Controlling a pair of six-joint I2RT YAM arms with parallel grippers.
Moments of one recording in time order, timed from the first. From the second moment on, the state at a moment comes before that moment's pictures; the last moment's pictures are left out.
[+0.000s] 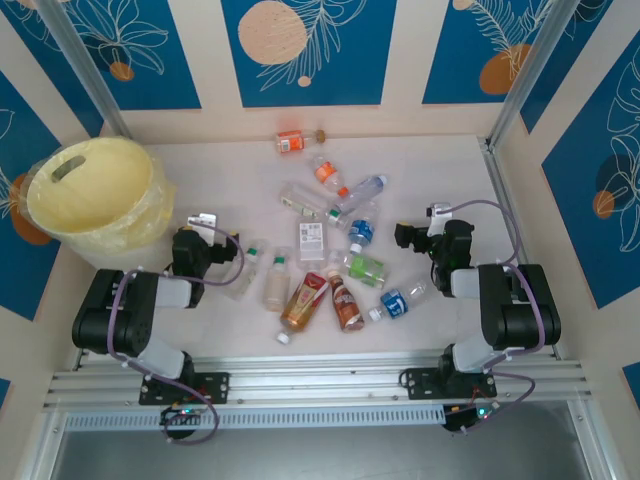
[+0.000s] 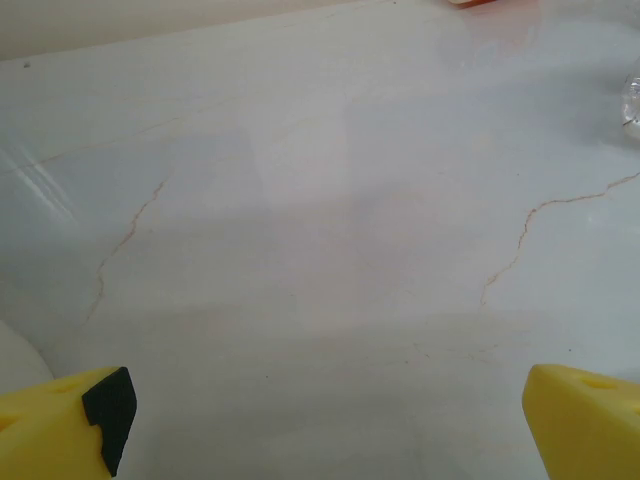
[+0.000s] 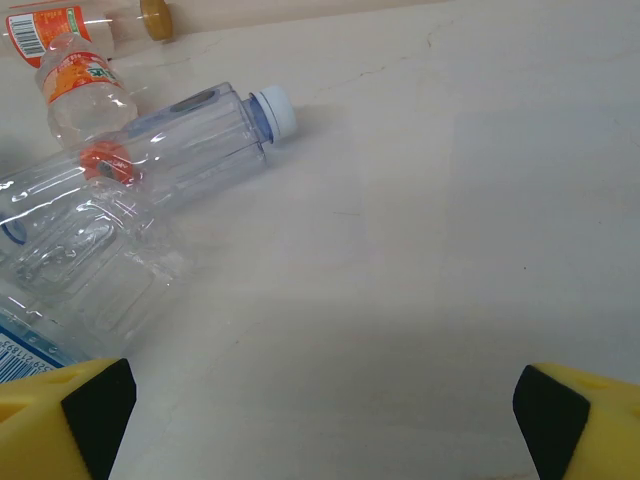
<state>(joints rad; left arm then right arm) -0.09 1.54 0.37 0.76 -0.02 0.08 -0.01 1.53 0.41 0.70 -0.22 0.08</state>
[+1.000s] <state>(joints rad) -0.08 1.47 0.39 0.66 -0.03 0.08 -0.01 1.45 0.47 0.54 -0.22 0.08</state>
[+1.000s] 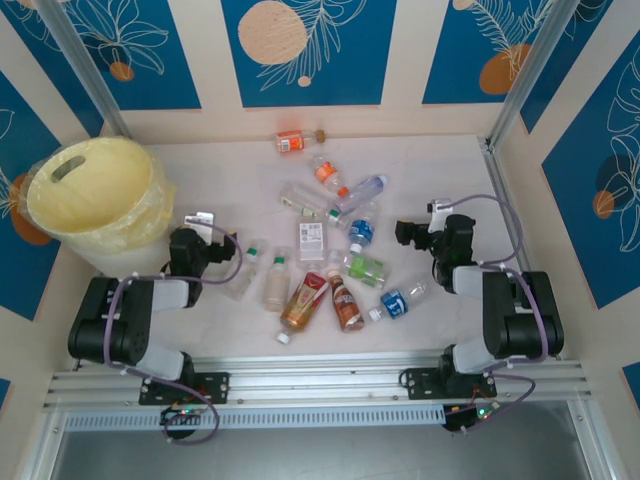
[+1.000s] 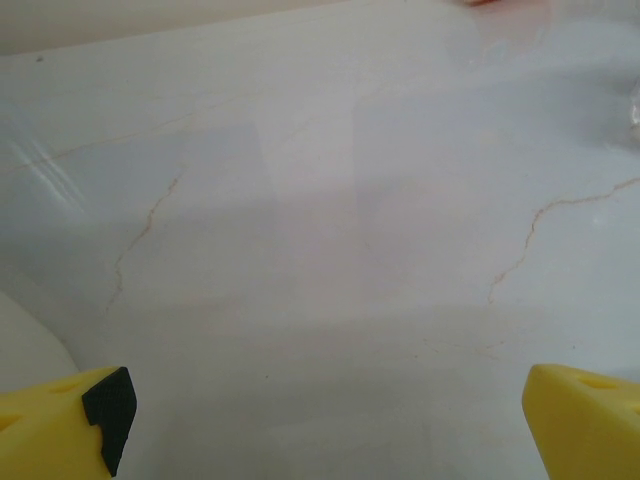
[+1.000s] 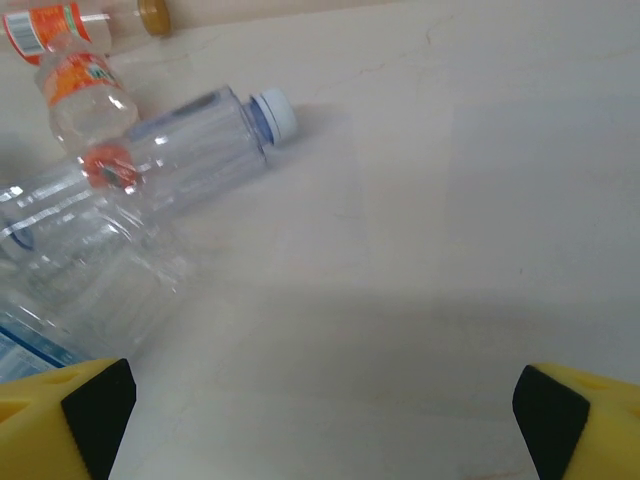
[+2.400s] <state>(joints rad) -0.32 1.09 0.58 0.14 0.21 -0.32 0.19 1.09 0.67 -0.91 -0.16 1.11</state>
